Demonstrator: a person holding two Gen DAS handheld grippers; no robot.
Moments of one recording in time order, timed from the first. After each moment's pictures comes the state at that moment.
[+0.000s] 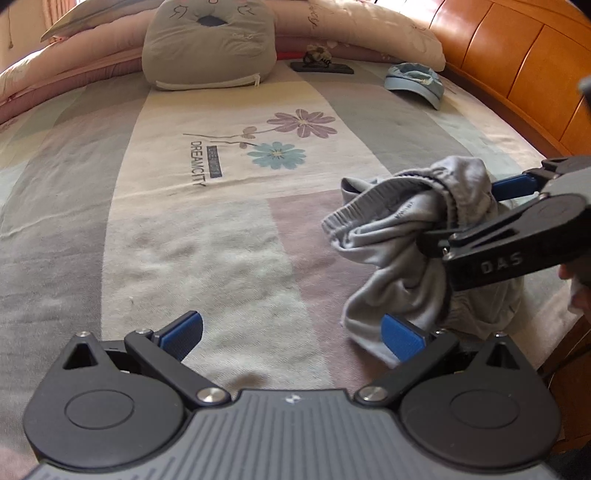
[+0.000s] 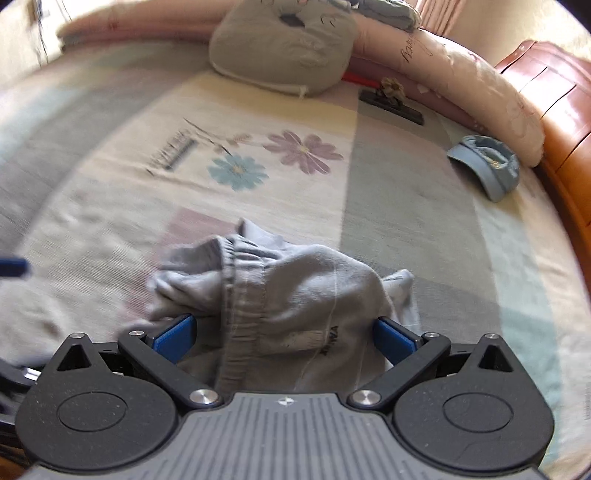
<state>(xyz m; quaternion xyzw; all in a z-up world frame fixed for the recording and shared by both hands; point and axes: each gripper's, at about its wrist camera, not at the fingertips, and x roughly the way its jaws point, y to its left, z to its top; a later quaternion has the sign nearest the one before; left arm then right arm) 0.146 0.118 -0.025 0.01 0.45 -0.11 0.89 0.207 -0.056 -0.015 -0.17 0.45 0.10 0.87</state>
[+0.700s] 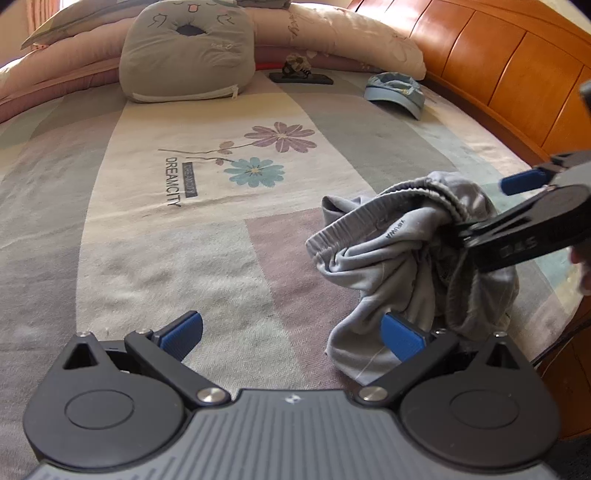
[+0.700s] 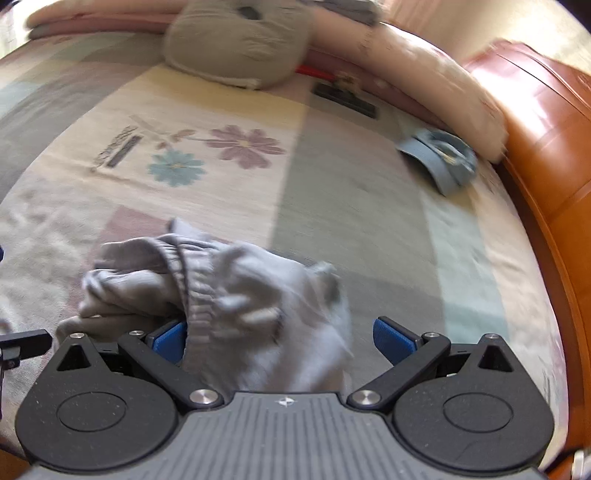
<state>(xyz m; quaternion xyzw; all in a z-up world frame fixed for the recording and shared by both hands) 0.159 0.109 -0.024 0.00 0.44 -0.13 0.89 0.220 -0.080 -0.003 -0.20 0.45 0.05 0.87</state>
